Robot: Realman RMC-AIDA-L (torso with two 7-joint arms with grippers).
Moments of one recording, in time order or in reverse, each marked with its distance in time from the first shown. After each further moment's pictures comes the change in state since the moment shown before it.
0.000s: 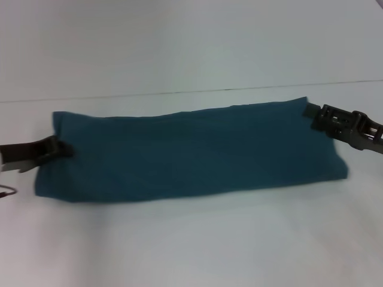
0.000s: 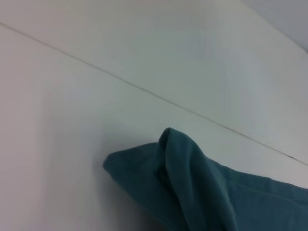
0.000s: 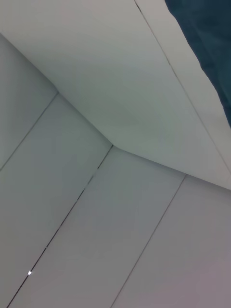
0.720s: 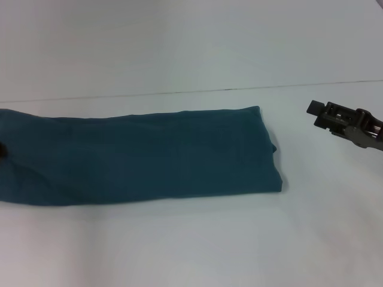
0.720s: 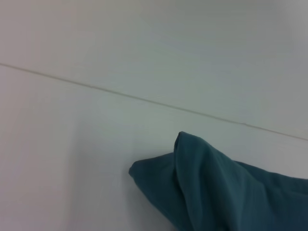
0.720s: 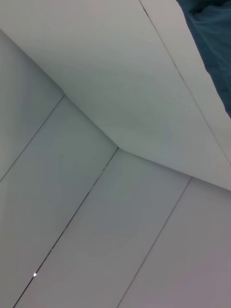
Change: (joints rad) left arm -0.022 0.038 -0.133 0.087 0.320 -0.026 0.002; right arm 0.000 -0.003 0.013 0.000 0.000 0.005 -0.005
